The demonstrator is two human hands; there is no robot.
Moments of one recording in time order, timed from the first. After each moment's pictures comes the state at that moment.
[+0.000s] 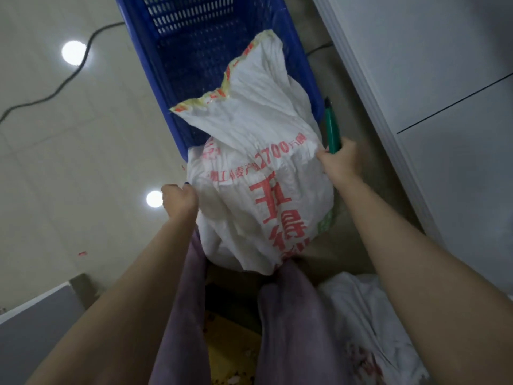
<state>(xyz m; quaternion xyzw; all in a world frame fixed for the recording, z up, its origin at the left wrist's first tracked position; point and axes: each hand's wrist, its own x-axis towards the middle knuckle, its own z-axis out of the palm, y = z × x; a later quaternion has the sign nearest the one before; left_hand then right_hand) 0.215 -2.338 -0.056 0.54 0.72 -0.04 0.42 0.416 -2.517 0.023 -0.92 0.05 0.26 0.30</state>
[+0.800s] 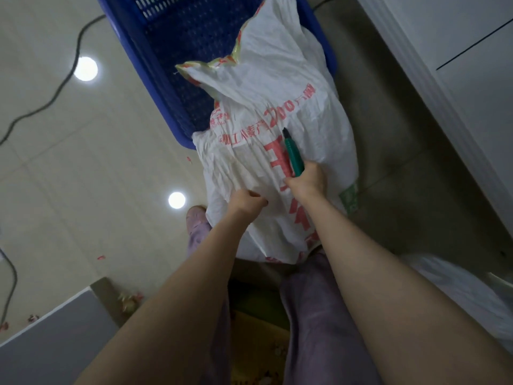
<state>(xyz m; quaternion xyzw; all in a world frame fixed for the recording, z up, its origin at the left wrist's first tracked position) 0.233 -2.431 -0.091 0.62 0.50 -0.28 0.54 0.321 -2.524 -0.082 -0.89 0.07 0.34 0.28</state>
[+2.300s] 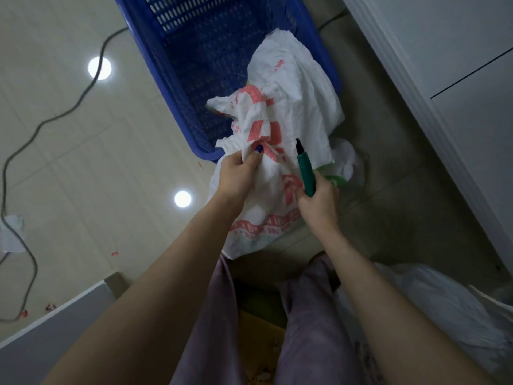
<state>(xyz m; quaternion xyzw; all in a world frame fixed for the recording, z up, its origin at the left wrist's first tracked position) 0.270 -2.391 0.013 0.57 0.50 -0.05 0.64 0.304 -2.535 -0.021 -0.88 -0.01 0.28 0.38</state>
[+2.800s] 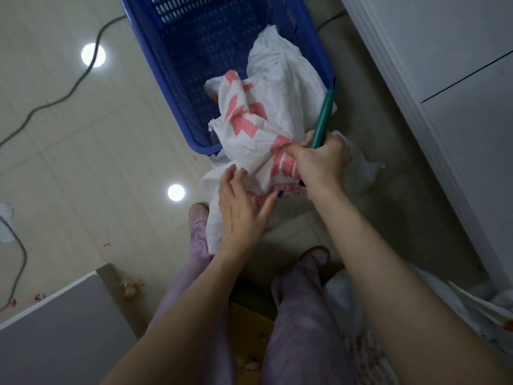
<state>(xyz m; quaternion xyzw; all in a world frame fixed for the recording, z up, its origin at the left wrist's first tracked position) 0.210 -2.447 -0.010 0.83 0.38 0.04 0.40 0.346 -2.495 0.039 -0.81 0.09 0.26 0.52</state>
